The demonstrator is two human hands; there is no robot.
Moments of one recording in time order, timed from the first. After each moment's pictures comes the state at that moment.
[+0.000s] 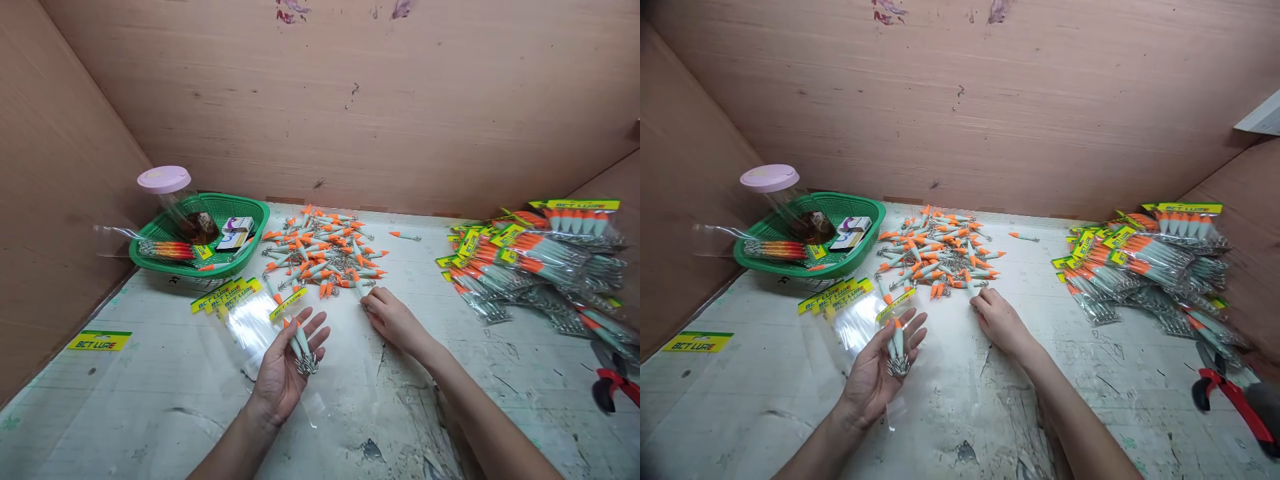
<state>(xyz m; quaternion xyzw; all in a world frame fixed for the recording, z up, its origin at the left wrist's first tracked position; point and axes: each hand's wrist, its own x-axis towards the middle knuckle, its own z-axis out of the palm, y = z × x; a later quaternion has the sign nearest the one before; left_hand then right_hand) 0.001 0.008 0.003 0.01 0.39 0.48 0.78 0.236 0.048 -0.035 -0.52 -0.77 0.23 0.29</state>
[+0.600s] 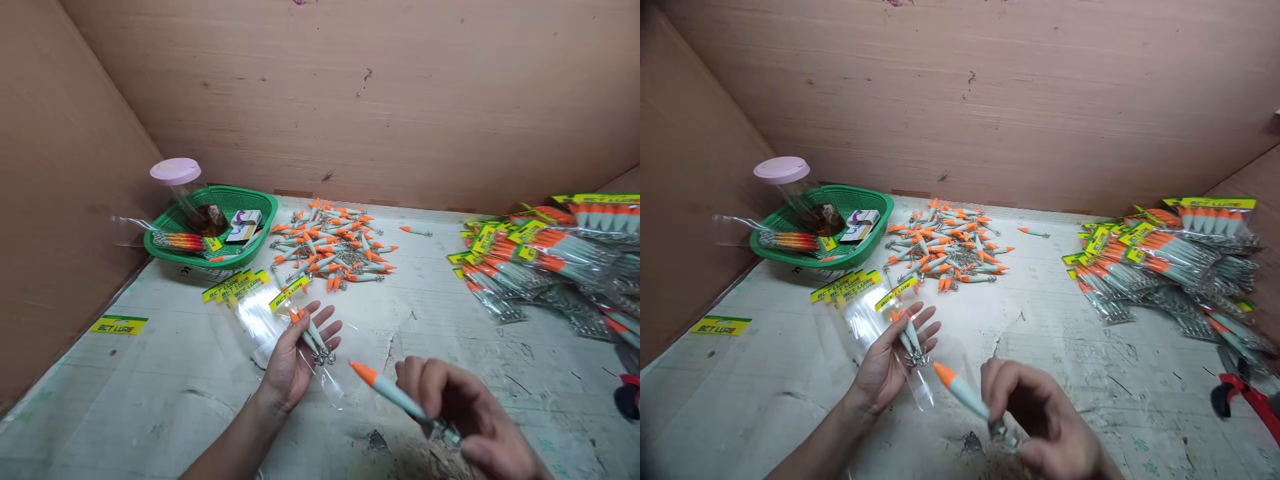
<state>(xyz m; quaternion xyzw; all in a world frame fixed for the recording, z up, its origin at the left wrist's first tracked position) 0.003 0.003 0.000 0.04 0.40 0.49 0.78 0.213 -0.057 0.029 -0.29 -0.56 0.64 0.44</state>
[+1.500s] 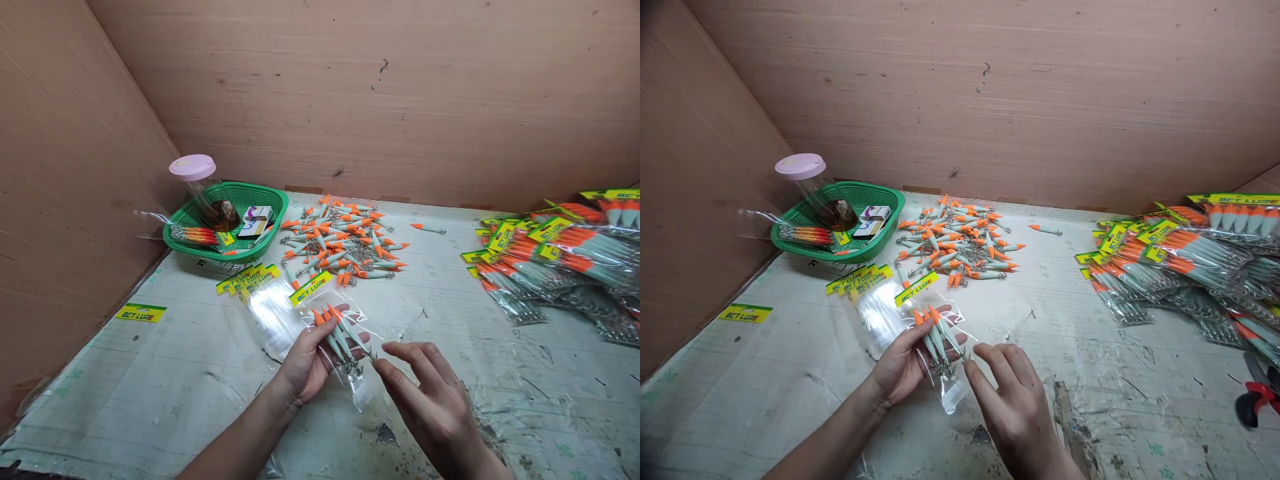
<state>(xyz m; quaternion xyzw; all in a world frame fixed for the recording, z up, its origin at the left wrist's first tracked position) 0.006 -0.004 -0.003 0.11 0.36 0.42 0.83 0.179 -0.058 0.017 -0.44 -0.83 -0.04 0.33</state>
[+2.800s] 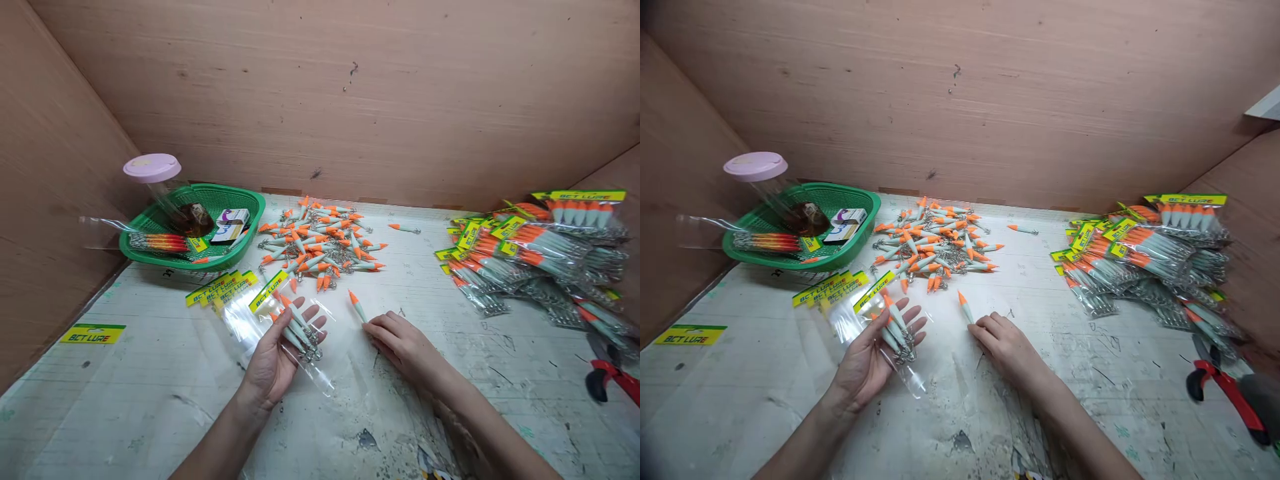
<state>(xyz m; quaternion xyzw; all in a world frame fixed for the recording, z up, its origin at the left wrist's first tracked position) -0.001 0.011 0.004 0.04 0.43 0.48 0.76 0.245 -0.007 -0.025 -0.45 -0.85 0.14 0.24</state>
